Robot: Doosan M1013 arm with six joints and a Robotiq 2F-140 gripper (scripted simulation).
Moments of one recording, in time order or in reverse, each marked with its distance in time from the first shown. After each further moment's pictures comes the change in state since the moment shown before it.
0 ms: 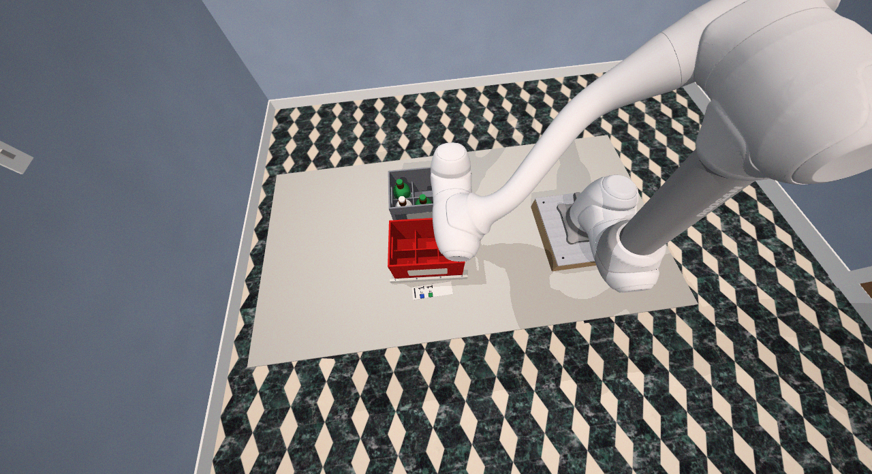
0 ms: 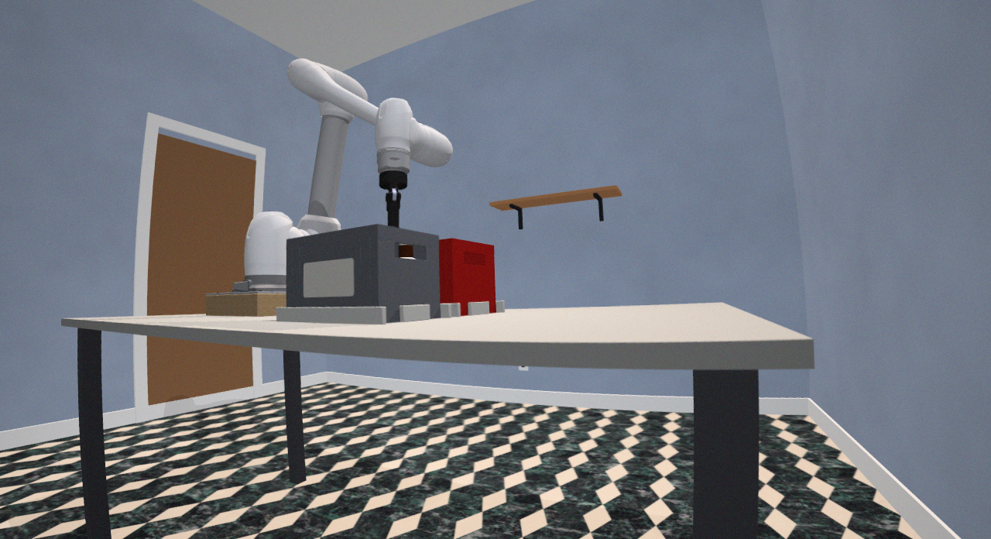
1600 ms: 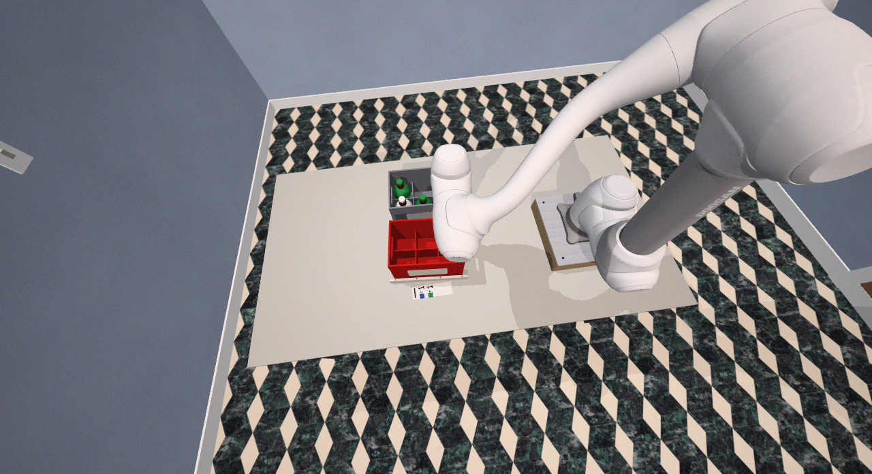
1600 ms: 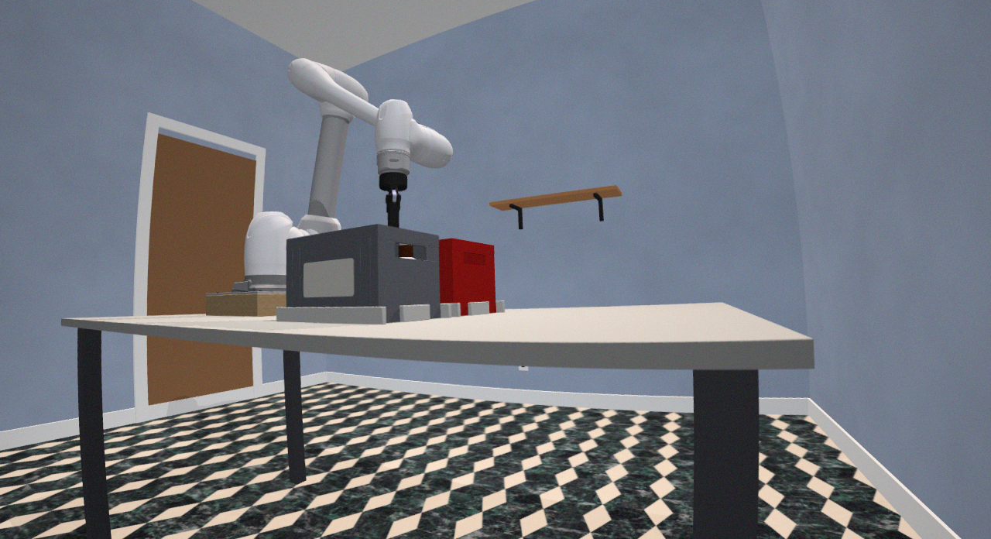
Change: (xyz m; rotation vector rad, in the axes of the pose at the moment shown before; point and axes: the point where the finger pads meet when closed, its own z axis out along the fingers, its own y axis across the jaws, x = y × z) arm 0.000 0.000 0.004 0.000 0.000 0.000
